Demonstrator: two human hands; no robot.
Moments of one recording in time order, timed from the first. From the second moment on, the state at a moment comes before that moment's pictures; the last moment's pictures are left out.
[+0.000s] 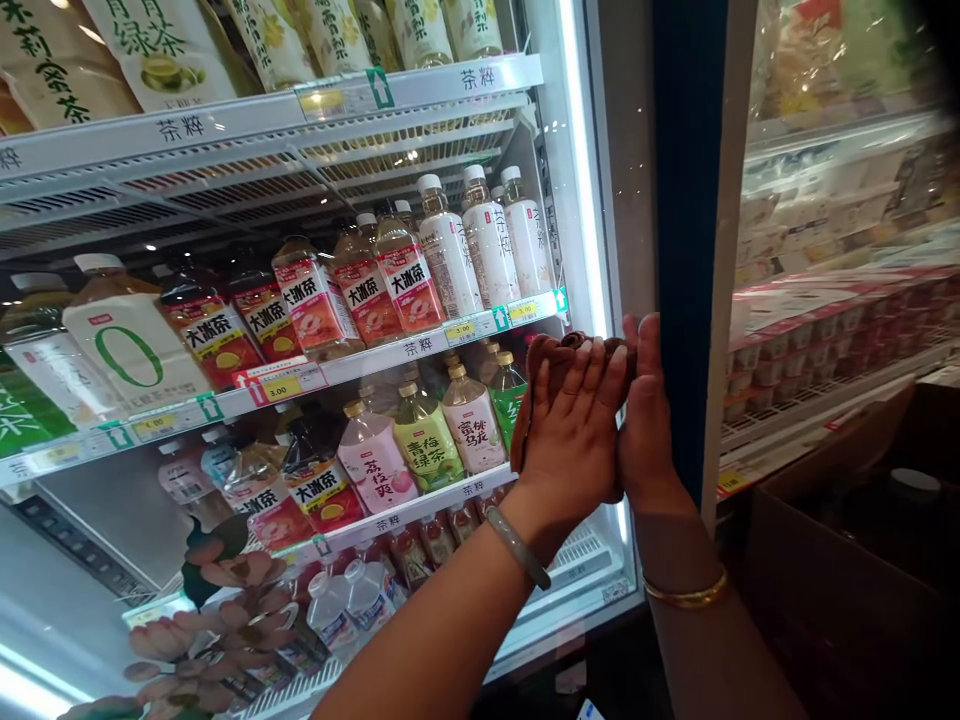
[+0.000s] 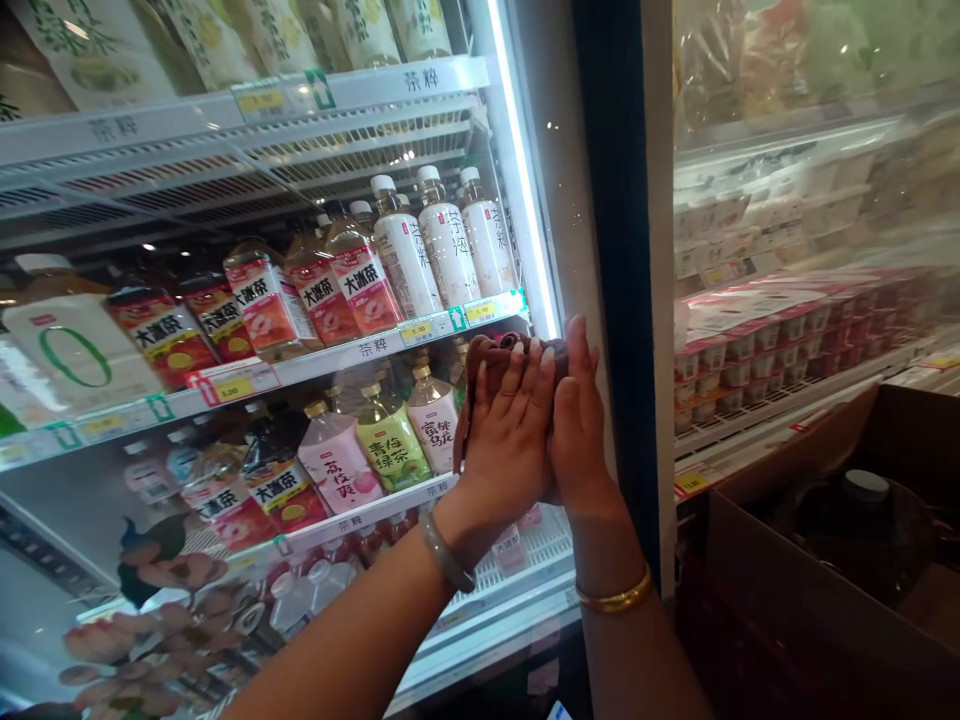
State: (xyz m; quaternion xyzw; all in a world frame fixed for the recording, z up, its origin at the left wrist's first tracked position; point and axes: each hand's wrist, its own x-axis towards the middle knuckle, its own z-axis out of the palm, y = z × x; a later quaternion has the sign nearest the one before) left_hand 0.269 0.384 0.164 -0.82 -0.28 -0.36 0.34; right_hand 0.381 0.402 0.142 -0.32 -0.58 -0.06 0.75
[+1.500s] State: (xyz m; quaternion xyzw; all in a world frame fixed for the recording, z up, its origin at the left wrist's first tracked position) left_hand 0.160 0.349 0.134 -0.68 -0.48 -0.45 0.33; right_hand 0.319 0.391 0.107 -0.34 -0.63 -0.31 0.63
